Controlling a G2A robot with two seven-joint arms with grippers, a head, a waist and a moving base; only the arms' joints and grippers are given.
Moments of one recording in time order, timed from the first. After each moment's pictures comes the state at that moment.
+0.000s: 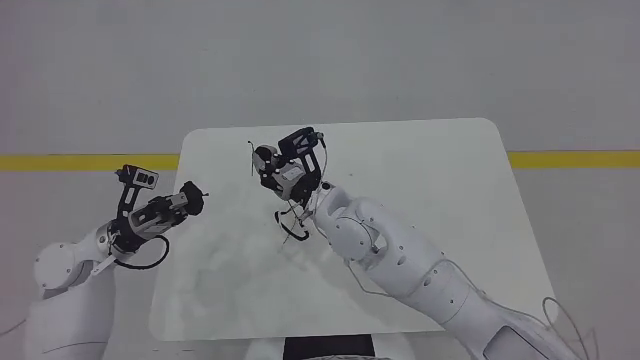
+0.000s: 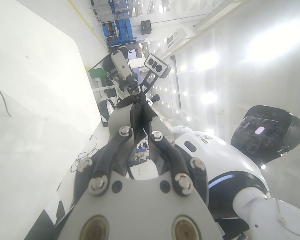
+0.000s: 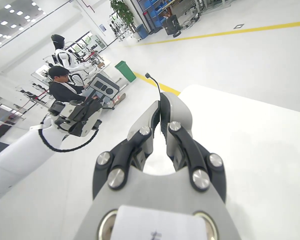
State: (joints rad) left arm 1.64 -1.16 -1.88 -1.55 -0.67 -0.27 -1.39; right arm -1.09 -1.38 0.67 -1.57 -0.69 -0.01 0.13
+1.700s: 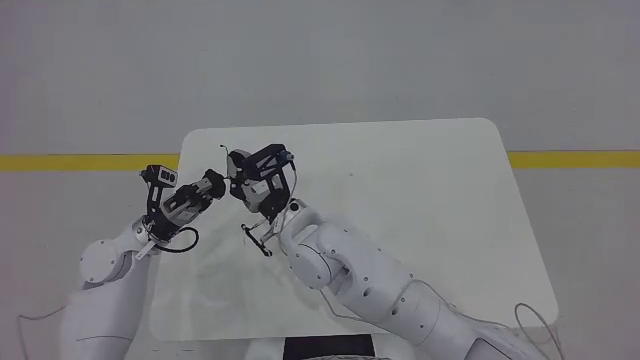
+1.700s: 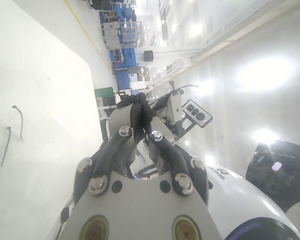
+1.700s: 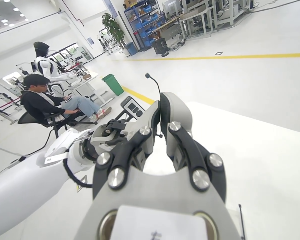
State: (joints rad) left arm 1.61 -1.17 -1.70 -1.47 -0.62 -0.34 -1.10; right arm -1.14 -1.51 0.57 -1.57 -0.93 0.19 -0.01
